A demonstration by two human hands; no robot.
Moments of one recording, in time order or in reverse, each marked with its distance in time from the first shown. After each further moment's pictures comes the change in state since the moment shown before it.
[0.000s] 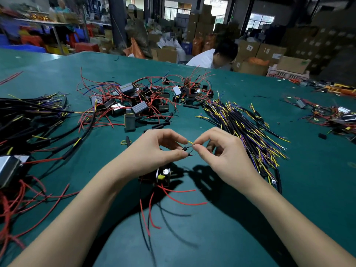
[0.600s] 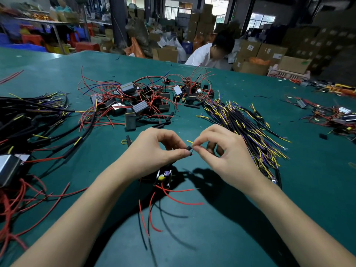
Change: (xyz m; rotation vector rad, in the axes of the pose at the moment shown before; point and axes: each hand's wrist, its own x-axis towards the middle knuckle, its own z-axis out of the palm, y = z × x) left_hand -0.002 0.002 0.003 0.106 0.071 0.107; right_hand 0.001 -0.001 -0.004 -0.073 -0.034 -0.094
